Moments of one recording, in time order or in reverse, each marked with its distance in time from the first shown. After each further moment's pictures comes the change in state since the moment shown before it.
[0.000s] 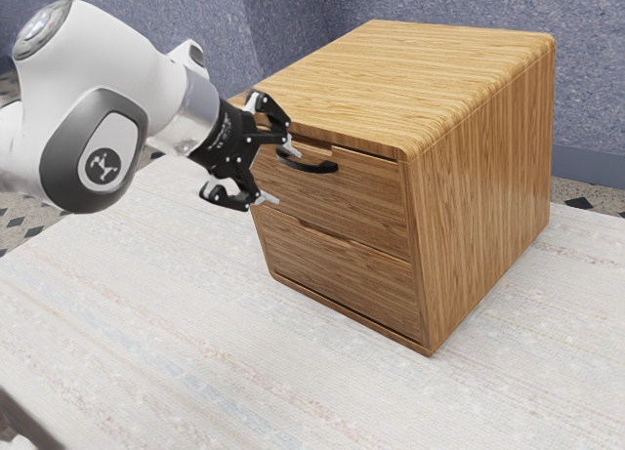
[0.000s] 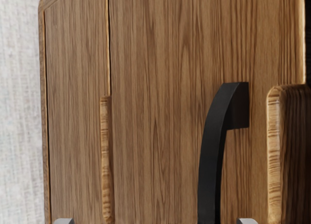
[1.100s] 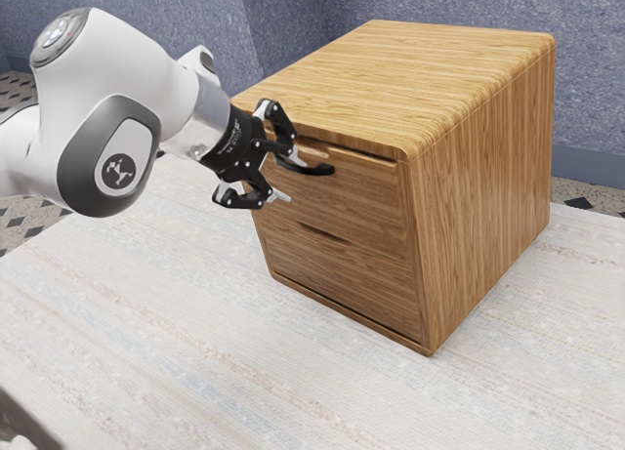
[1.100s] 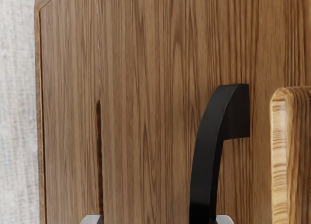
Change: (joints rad) arm 0.003 0.021 0.003 0.000 0.002 0.019 0.000
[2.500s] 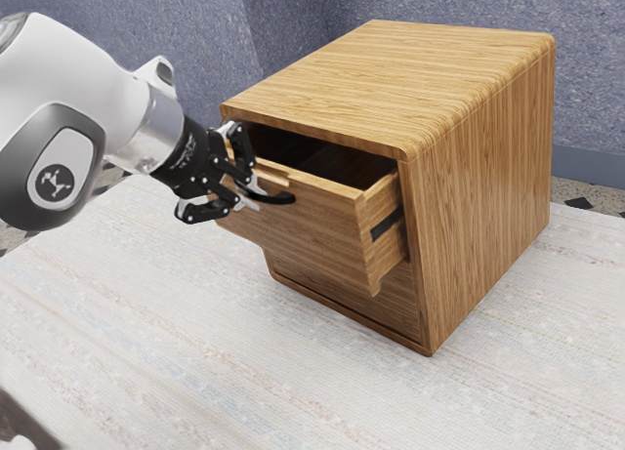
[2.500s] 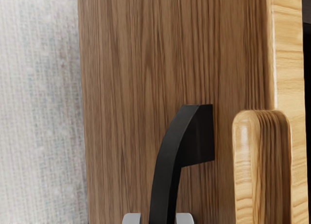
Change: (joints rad) arm 0.003 -0.157 0.009 -0.113 0.022 -0.084 0.026
